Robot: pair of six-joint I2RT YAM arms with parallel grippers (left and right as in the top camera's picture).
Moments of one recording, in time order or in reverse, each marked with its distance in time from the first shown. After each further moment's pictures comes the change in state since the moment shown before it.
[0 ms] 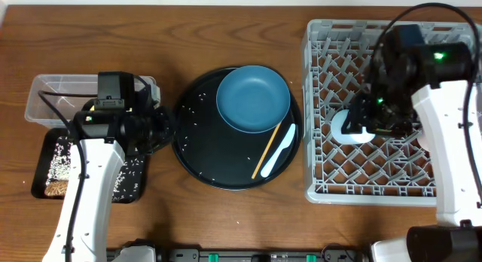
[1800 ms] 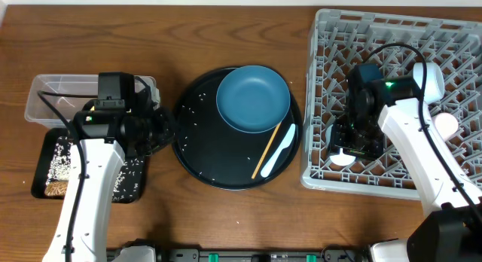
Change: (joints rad) left arm 0.000 0.000 0.000 -0.013 -0.023 0.006; right arm 0.070 -0.031 -0.447 0.320 0.027 0.170
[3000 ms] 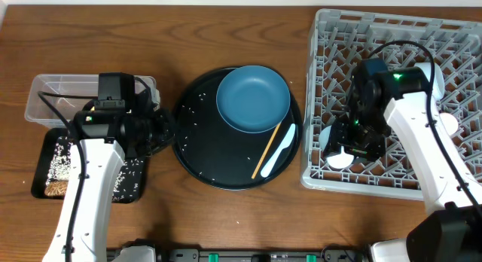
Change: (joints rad) left arm 0.000 0.000 0.000 -0.015 0.000 0.000; right arm -0.031 0.015 0.087 -0.141 -0.124 -0.055
